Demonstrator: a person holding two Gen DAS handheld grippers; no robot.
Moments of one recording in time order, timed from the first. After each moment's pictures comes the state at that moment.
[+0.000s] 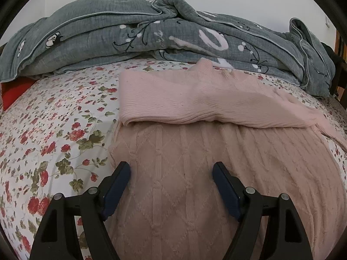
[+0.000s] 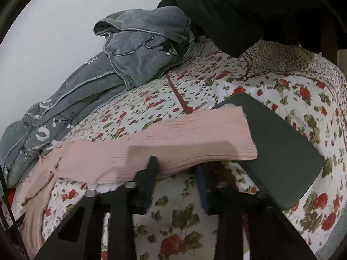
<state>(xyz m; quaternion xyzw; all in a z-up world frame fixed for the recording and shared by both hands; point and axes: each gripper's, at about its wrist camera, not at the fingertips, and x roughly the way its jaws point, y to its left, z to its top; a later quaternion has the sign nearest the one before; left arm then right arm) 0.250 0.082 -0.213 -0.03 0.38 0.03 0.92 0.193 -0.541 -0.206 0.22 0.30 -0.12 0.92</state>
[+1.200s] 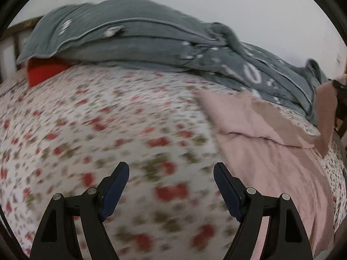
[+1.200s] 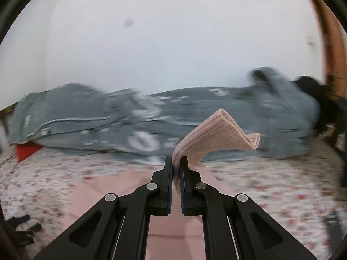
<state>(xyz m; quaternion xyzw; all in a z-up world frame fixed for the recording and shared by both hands) 0.173 0.231 -0.168 -0.10 0.36 0.07 0.93 0.277 -0.172 -0.032 0.01 0.20 0.08 0.98</state>
